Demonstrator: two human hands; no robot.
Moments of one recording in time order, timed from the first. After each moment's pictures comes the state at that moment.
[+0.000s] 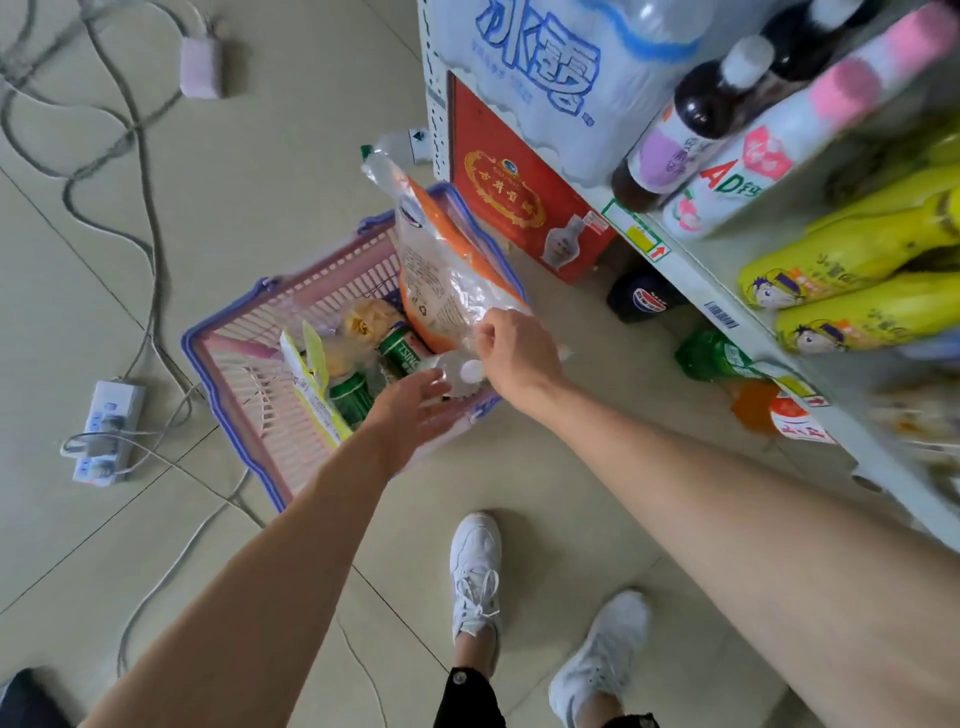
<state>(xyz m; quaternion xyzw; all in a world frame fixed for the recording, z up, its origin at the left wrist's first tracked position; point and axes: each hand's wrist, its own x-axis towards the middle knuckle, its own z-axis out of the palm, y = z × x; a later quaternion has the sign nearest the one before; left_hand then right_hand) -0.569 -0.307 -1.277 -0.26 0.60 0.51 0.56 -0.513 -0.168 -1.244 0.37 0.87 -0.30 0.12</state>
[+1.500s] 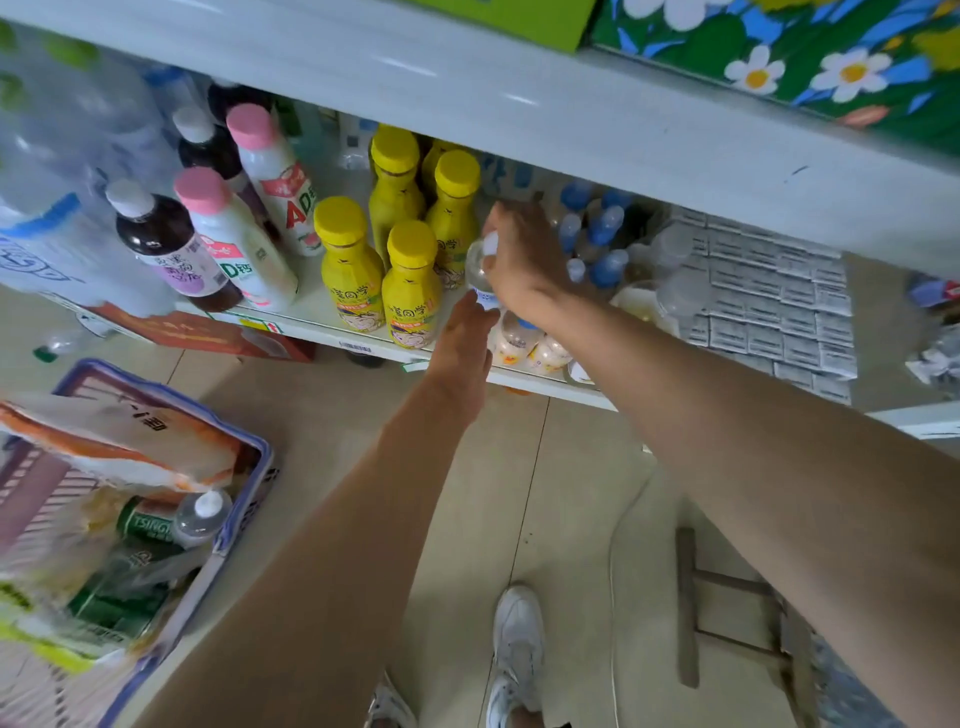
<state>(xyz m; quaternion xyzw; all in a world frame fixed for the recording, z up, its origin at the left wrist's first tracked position) -0.268 0.011 -1.128 0.09 0.56 0.50 0.65 -0.219 0.111 -1.110 0.59 0.79 -0.18 -0.07</state>
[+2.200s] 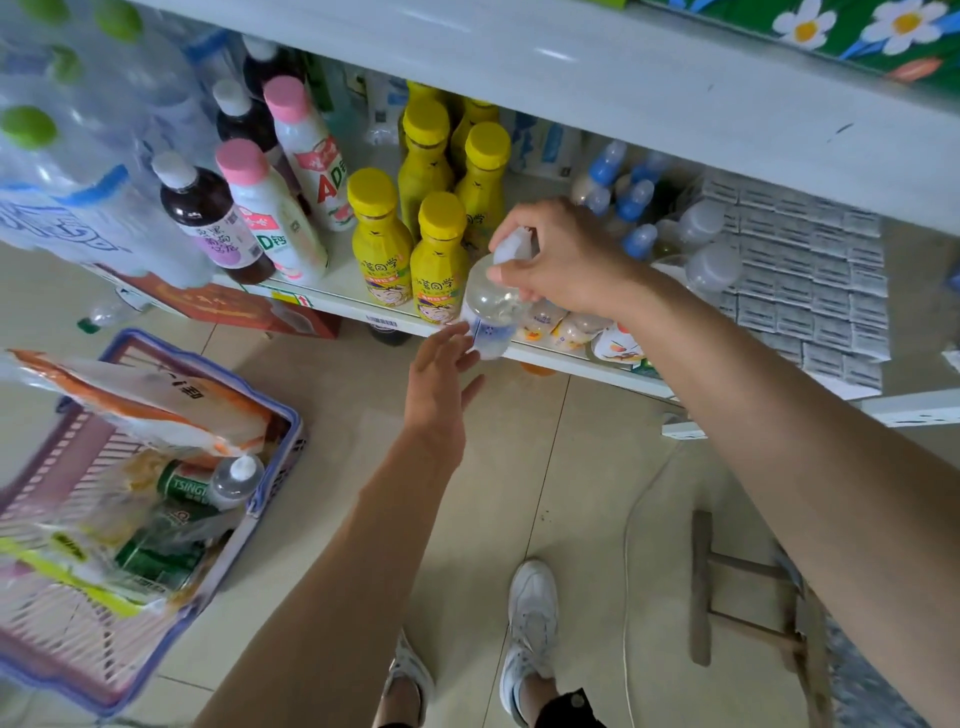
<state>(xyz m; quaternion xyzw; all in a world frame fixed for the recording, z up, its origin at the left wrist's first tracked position) -0.284 -0.058 -1.138 -0.01 0.60 0.54 0.58 -0.200 0.071 -1.052 0.48 0.80 -0.36 -0.06</state>
